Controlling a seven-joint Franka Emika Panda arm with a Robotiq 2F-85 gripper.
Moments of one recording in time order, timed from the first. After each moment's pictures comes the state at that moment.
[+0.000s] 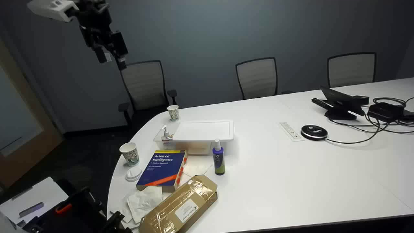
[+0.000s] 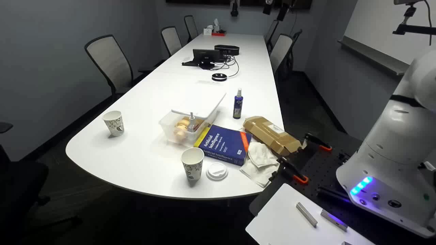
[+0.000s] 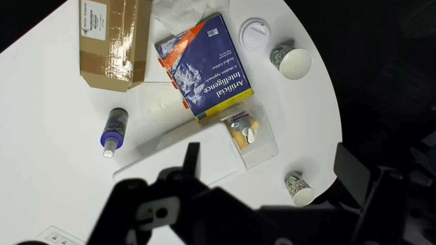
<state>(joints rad) 0.05 -0.62 -0.16 -2.40 0.13 1.93 -0.16</state>
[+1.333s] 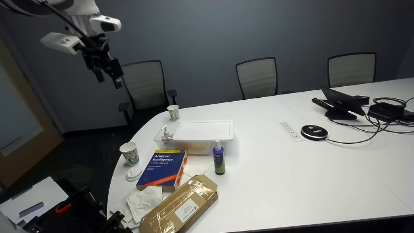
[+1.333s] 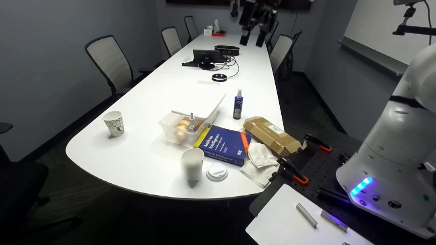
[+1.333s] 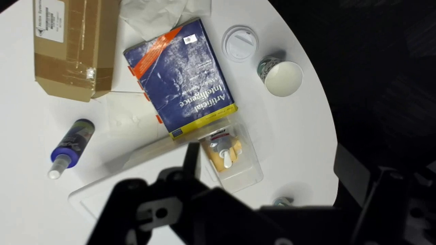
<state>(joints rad) 0.09 -0.53 0.01 -2.52 0.19 2.13 -0.07</state>
